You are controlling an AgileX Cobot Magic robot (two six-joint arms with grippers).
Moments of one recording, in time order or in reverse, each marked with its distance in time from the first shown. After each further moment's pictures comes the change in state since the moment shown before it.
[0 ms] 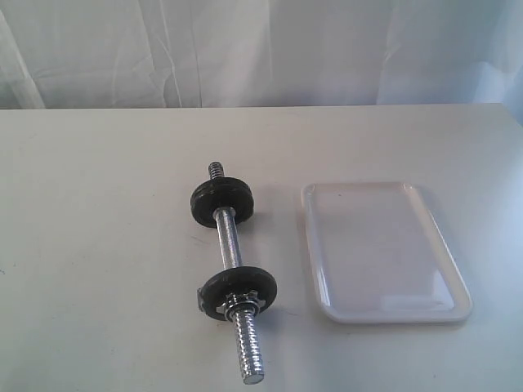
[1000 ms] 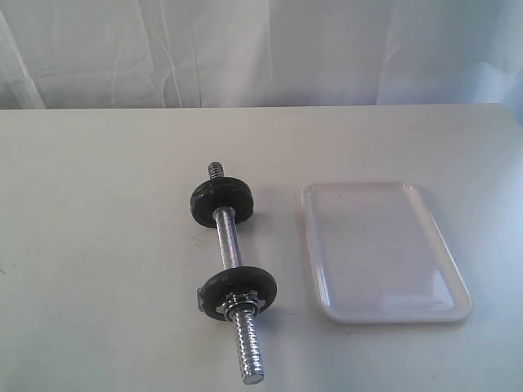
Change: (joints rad) left arm 0.000 0.000 0.000 0.000 0.000 0.000; right arm -0.057 0.000 0.000 0.000 0.000 -0.012
